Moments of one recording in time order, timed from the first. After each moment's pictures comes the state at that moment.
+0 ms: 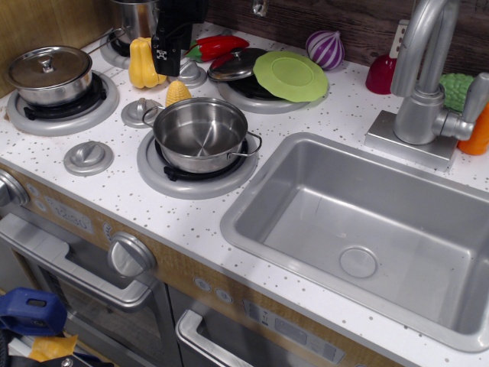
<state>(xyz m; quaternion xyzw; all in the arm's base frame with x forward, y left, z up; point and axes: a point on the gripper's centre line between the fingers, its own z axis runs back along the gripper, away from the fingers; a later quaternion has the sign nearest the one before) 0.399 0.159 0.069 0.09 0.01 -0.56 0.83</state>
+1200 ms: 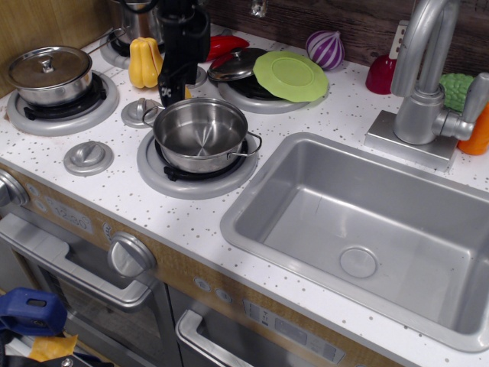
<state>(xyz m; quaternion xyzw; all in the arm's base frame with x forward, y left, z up) 0.407 0.165 0.012 0.06 -0.01 -0.57 0.82</state>
